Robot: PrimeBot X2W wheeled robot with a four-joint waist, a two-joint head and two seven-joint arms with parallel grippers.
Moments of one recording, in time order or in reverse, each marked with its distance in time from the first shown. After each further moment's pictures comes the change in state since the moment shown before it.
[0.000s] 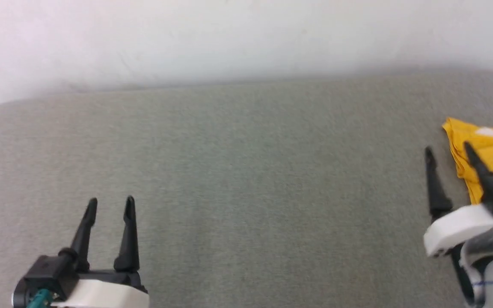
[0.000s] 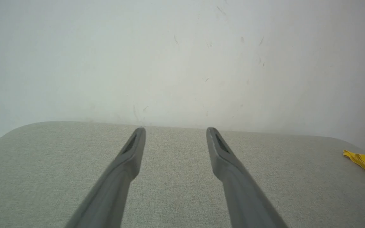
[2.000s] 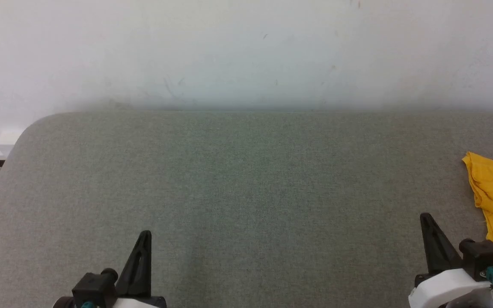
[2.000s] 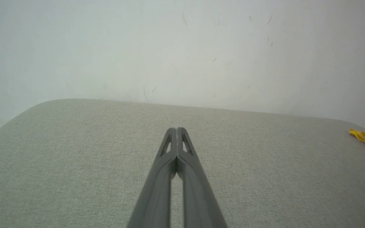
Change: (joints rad) left arm 0.062 -0.186 0.044 0.171 0.172 -0.139 0.038; right arm 0.200 0.027 0.038 0.159 0.067 0.000 -0.192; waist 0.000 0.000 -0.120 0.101
